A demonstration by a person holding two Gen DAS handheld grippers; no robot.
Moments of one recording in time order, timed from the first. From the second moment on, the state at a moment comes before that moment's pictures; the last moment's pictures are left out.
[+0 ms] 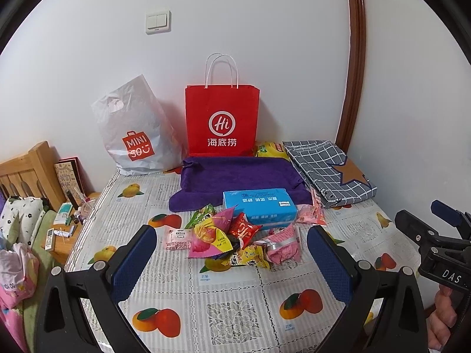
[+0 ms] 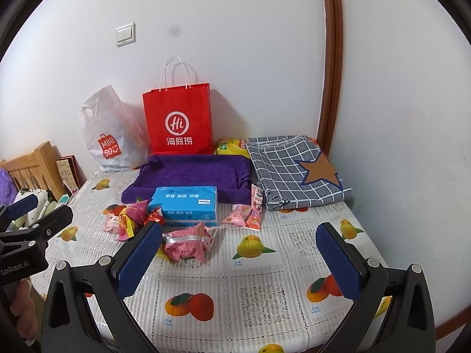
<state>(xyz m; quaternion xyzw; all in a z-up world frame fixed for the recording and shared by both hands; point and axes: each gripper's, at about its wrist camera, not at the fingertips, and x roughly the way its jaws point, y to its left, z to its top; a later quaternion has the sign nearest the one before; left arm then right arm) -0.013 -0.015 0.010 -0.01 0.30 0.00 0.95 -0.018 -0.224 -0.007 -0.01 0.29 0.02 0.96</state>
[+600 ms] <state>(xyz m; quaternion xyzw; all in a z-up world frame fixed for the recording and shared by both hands) -0.014 -0.014 0.012 -0.02 0.30 0.00 0.96 -0.021 -0.224 -0.006 -0.01 0.29 0.02 0.96</state>
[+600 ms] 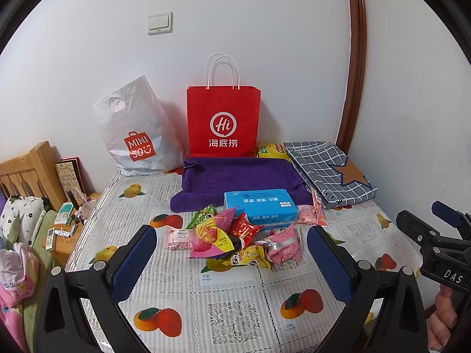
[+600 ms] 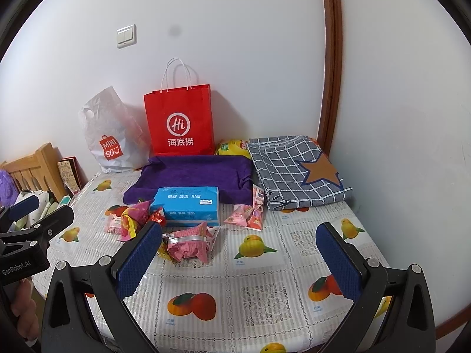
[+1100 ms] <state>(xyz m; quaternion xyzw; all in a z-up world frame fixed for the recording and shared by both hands) -0.016 -0.014 0.010 -0.01 0.30 0.00 0.96 -0.024 -0.222 -0.004 -0.01 0.28 0.02 0.96</state>
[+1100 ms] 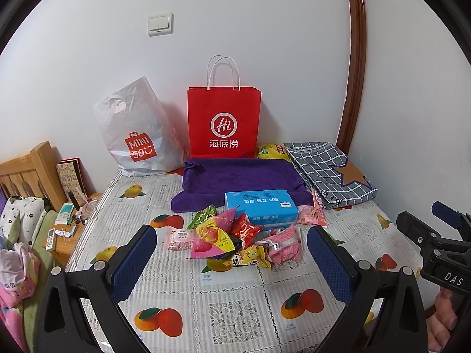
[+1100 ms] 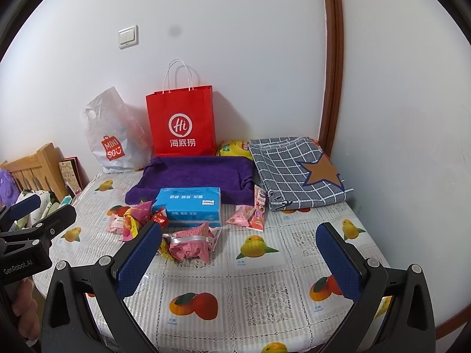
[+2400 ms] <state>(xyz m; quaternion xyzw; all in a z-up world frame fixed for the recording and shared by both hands) 0.017 0.007 0.001 -0.02 0.31 0.01 0.95 0.022 -0.212 -0.016 0.00 0.31 0.04 0.95</state>
